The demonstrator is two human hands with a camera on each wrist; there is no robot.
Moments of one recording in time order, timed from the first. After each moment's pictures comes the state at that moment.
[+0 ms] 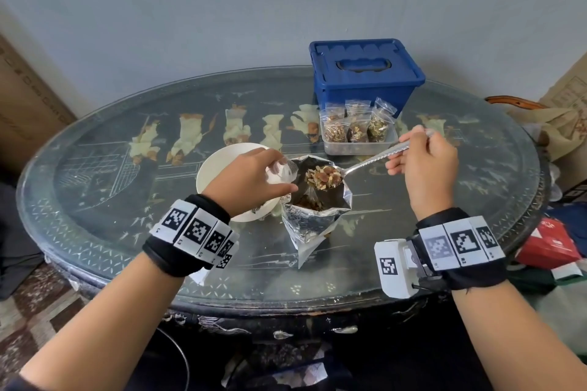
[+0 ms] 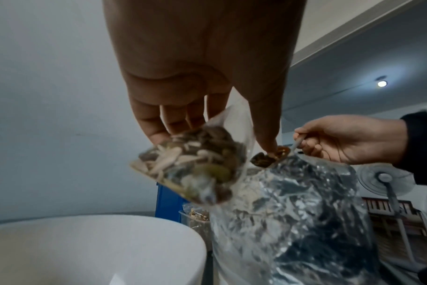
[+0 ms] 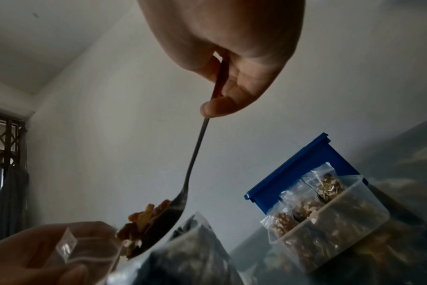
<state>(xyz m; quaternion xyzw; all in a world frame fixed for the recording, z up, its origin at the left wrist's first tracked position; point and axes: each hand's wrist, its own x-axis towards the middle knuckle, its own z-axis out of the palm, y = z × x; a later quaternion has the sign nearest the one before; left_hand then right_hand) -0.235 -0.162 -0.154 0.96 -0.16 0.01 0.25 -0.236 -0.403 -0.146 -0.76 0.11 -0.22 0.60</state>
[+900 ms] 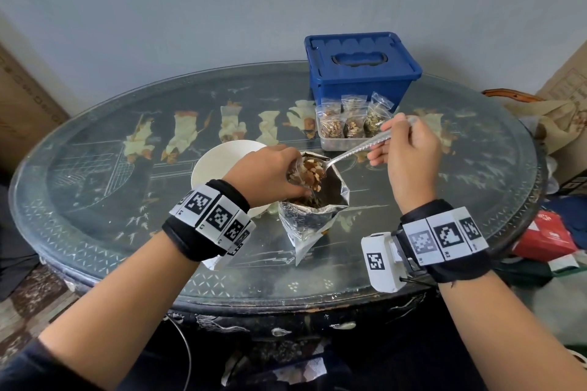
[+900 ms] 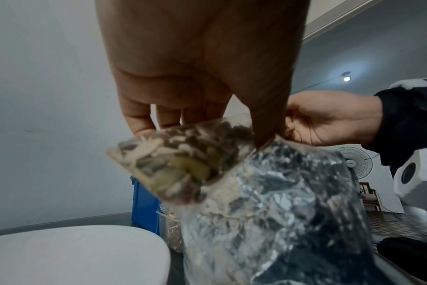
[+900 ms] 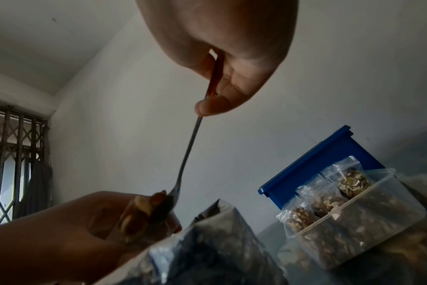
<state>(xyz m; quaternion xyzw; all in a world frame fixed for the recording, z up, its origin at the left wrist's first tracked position) -0.227 -0.190 -0.143 0.96 -0.21 -0.05 0.17 -0.234 -0.387 -0.144 -0.76 0.06 -0.24 0.60</state>
